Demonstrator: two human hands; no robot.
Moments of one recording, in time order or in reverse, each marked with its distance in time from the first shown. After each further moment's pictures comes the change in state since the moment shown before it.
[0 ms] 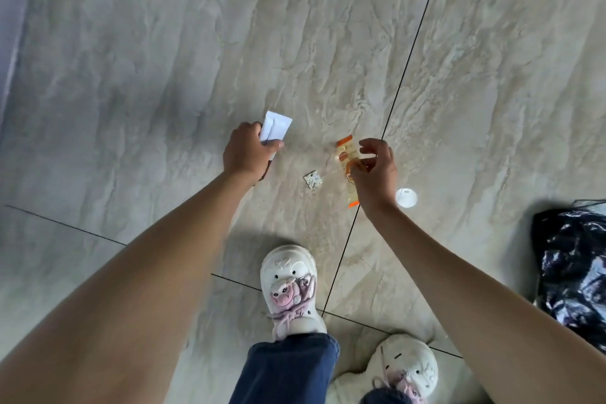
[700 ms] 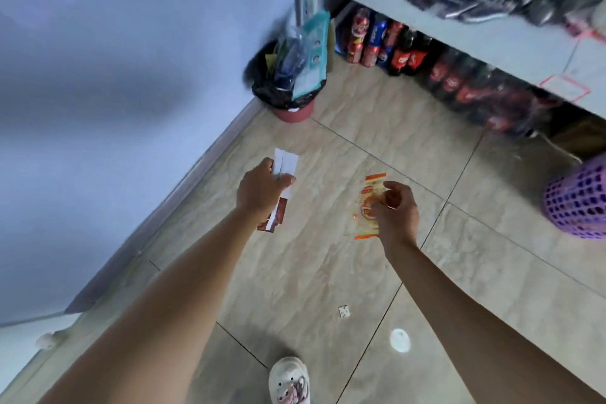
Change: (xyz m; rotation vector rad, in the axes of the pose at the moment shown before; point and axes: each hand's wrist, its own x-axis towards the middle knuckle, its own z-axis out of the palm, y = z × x) left_hand -0.040 0.073 -0.409 -0.292 0.236 -0.093; right_hand -0.037 -0.429 -0.042 0.167 -0.056 -0.090
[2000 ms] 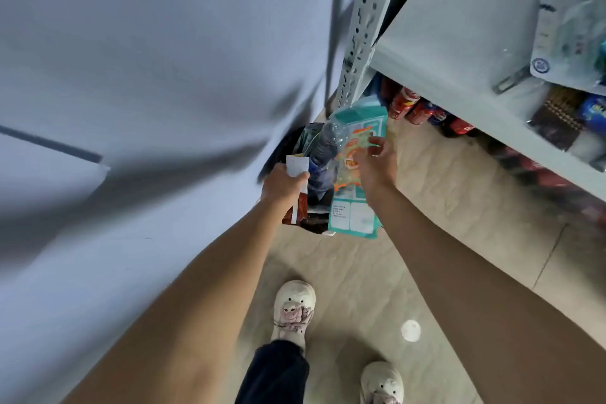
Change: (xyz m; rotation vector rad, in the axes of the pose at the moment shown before) left_hand 0.483 0.061 -0.044 -0.141 -0.192 -0.341; right_hand 0.377 -0.225 0.349 -0.028 -0.059 0.161
